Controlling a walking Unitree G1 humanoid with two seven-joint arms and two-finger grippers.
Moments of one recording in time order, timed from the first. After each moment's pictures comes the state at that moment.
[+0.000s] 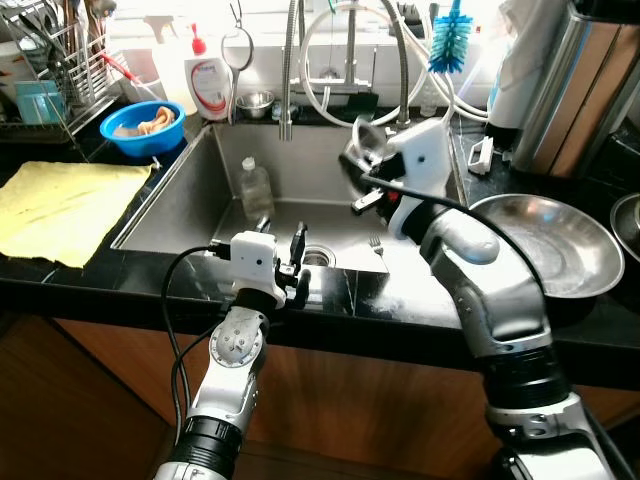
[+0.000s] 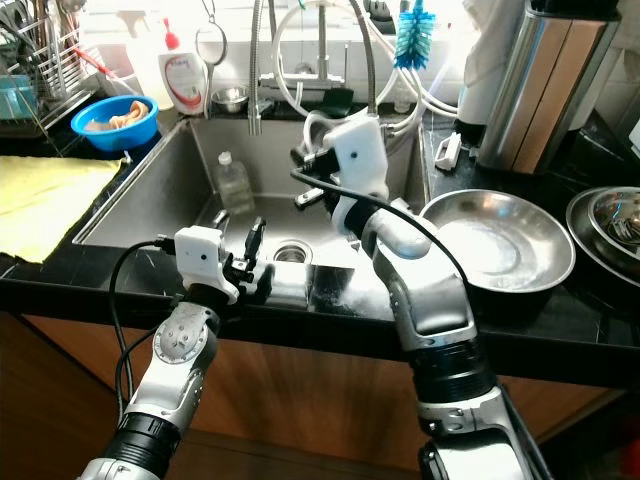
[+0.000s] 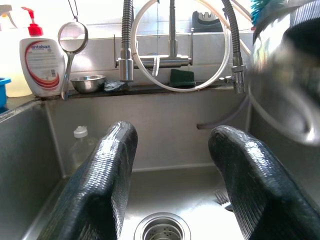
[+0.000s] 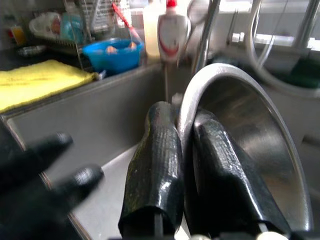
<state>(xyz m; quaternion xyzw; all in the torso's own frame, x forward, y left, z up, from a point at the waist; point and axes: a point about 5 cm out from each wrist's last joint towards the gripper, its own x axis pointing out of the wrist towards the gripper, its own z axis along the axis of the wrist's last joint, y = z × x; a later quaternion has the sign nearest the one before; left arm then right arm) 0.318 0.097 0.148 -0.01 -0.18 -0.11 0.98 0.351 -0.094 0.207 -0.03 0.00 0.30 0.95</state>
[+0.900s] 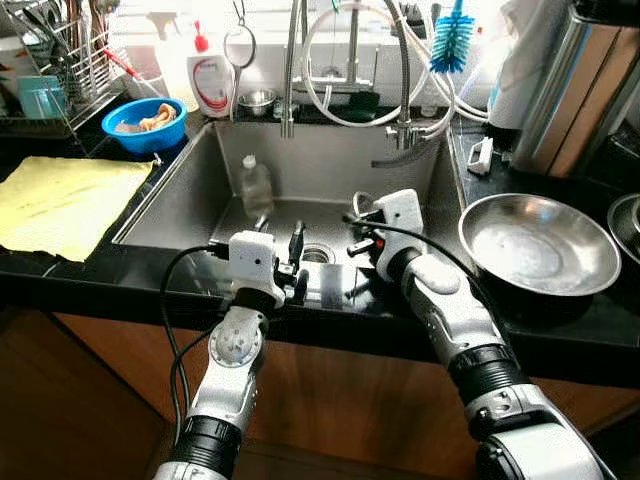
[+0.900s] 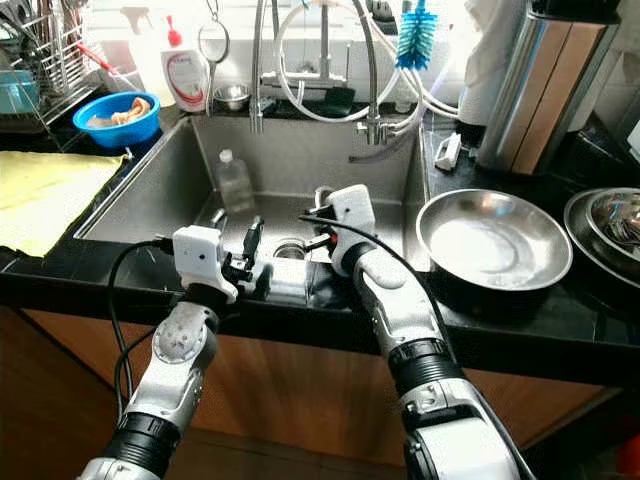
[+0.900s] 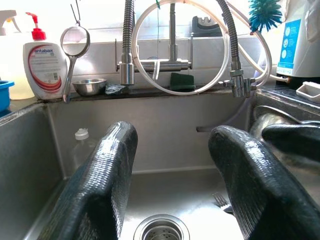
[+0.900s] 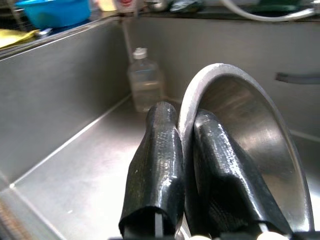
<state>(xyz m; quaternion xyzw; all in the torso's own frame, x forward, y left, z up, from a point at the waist) 0.318 0.097 0.149 -0.01 -0.18 -0.11 0.98 0.374 -0.105 0.152 -0.02 0.05 0.22 0.97</state>
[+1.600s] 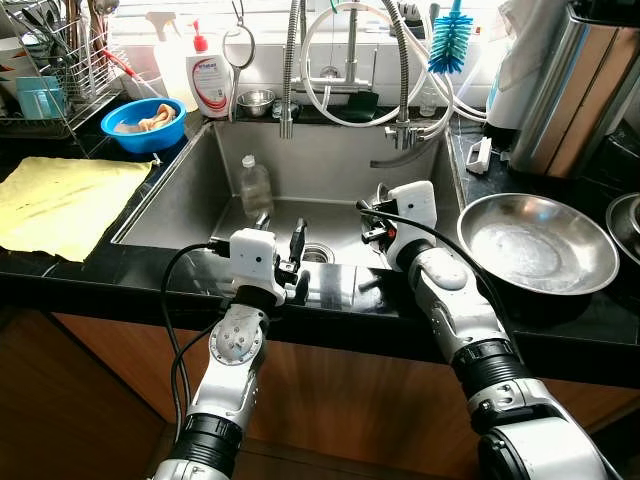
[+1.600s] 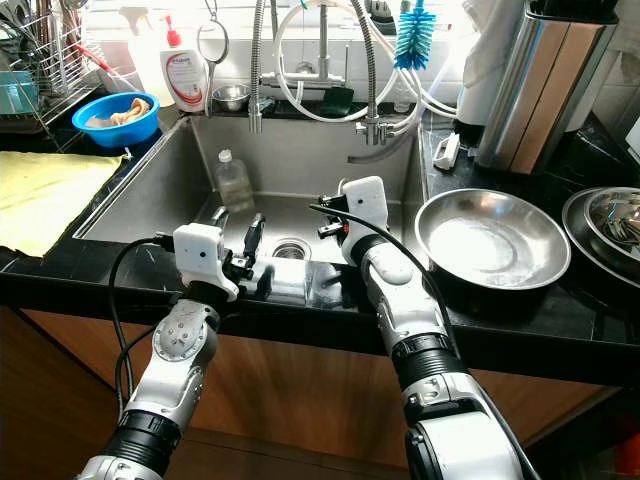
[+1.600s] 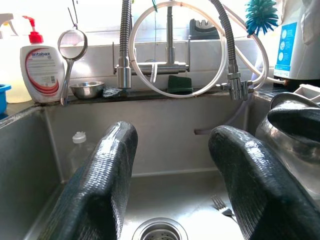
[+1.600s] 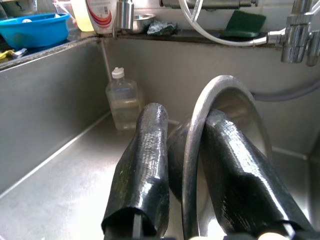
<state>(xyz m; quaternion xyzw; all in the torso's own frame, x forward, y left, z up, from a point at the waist) 0.319 0.096 0.151 -0.01 -0.18 -0.11 0.98 0.378 -0.110 0.161 -0.03 0.01 0.18 0.98</state>
